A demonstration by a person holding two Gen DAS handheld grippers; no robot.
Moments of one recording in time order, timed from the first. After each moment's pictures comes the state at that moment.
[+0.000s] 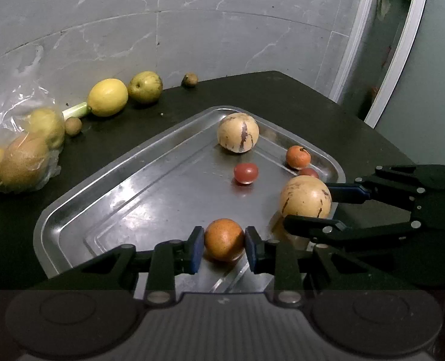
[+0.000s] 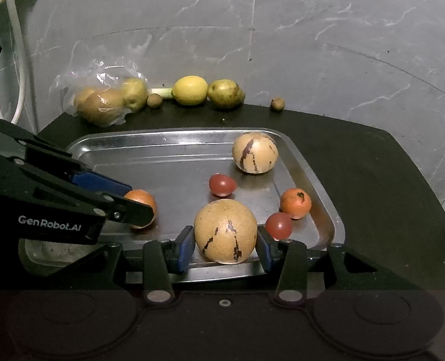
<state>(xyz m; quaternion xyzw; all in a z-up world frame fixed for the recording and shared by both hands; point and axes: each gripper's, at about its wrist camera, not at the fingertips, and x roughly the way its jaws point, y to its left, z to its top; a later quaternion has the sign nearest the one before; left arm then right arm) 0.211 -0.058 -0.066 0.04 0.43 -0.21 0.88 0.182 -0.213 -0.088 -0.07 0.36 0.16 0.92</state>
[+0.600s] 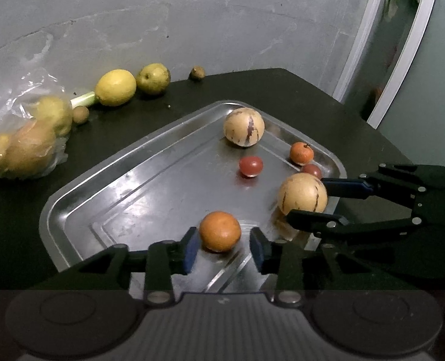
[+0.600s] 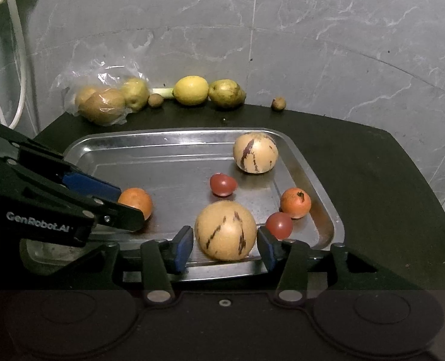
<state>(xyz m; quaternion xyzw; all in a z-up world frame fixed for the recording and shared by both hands) 0.207 -0.049 -0.063 0.02 0.44 -0.21 0.87 0.180 -0.216 -0.084 -0.07 0.36 0.16 0.92</state>
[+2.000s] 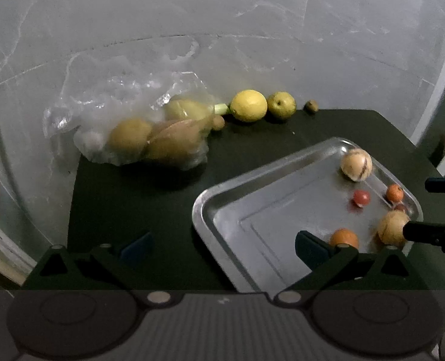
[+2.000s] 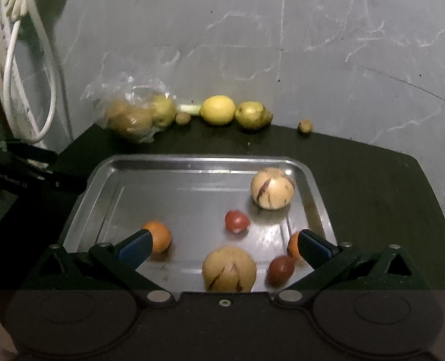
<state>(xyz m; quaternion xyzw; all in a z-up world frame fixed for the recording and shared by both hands) 0.204 0.048 -0.037 -0.01 0.42 -0.04 0.91 0.216 -0.228 -0.045 -0.07 0.36 0.24 0.90</state>
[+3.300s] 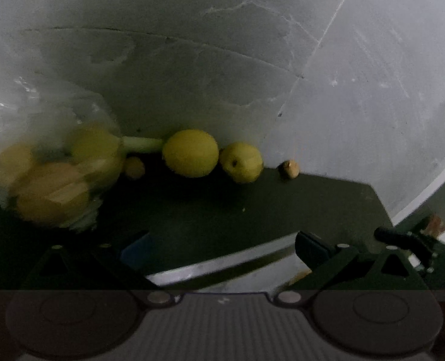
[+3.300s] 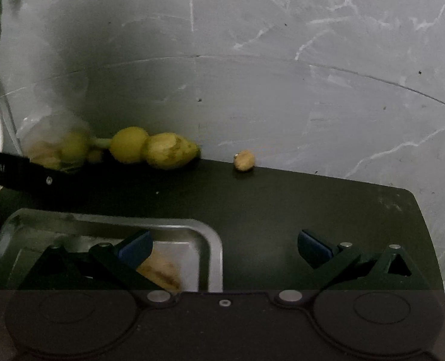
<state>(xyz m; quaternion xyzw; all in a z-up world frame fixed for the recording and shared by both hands) 0.341 -0.036 -0.051 -0.17 0.41 -0.03 0.89 0.370 -0.280 -0.073 -0.06 0.36 0.24 0.90</state>
